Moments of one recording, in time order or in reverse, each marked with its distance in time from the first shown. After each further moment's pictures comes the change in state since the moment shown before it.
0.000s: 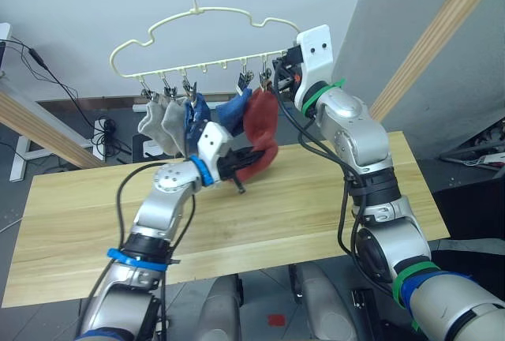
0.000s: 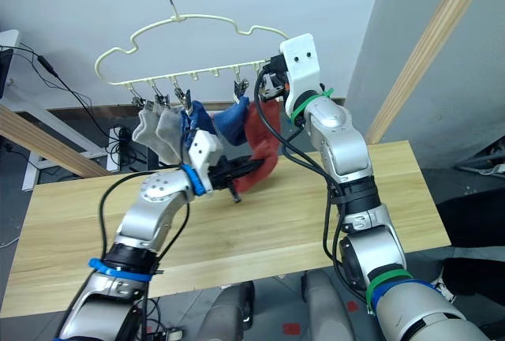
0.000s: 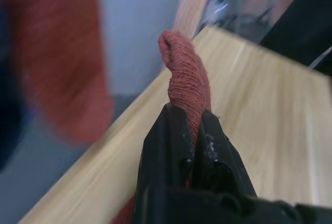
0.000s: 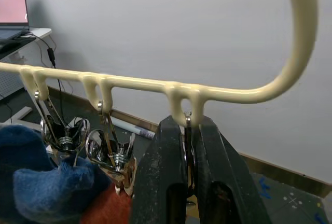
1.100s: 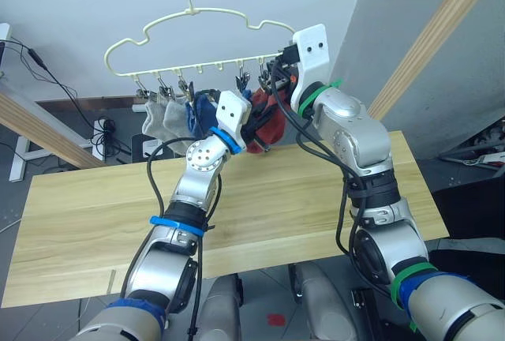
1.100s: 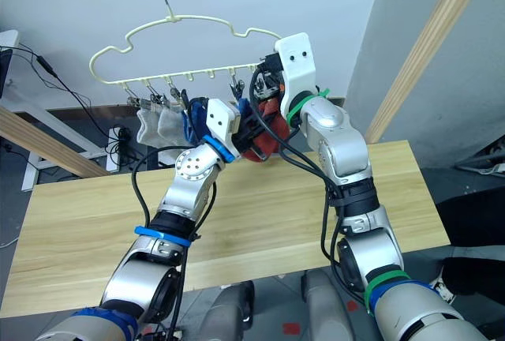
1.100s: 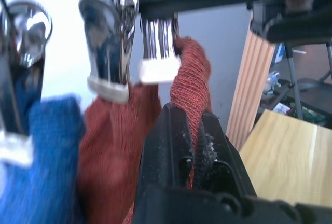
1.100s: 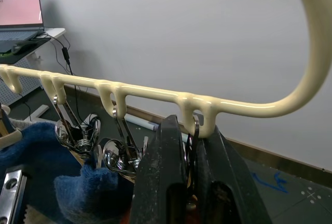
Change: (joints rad) left arm -0.244 -0.143 0.053 0.344 0.113 -0.371 0.283; right arm 0.004 0.006 0.003 -0.061 0.034 0.100 0.001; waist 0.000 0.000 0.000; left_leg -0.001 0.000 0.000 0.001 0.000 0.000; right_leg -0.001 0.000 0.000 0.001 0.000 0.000
